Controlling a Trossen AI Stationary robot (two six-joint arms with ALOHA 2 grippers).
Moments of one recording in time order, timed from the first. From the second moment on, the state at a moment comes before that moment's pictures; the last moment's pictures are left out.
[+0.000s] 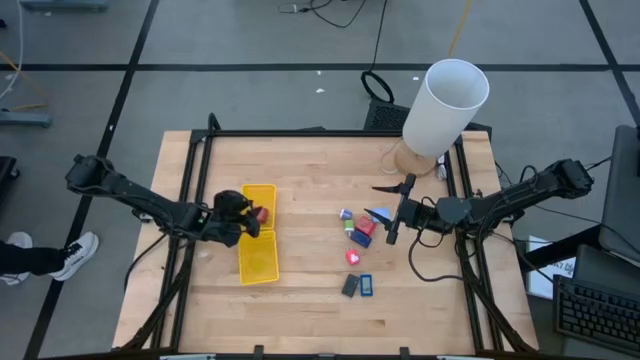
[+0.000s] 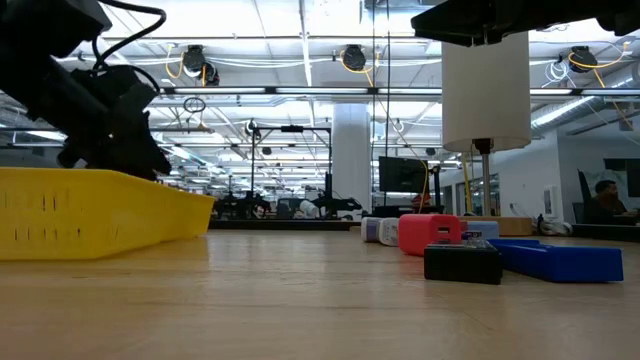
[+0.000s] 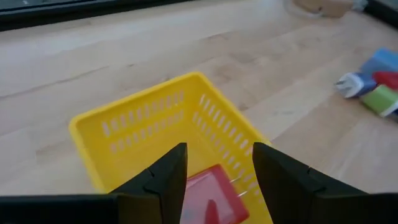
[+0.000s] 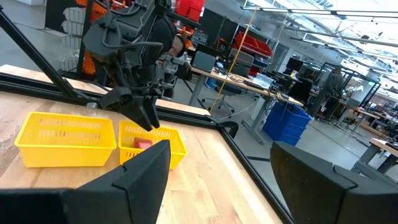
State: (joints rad) left arm -0.33 1.00 0.33 -0.23 -0.84 -1.04; right arm 0.28 1.00 0.48 0.55 0.60 -0.33
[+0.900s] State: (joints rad) left arm -0.19 1.04 0.34 0.60 -0.45 -0.48; right arm -0.07 1.05 0.48 -0.11 0.24 0.07
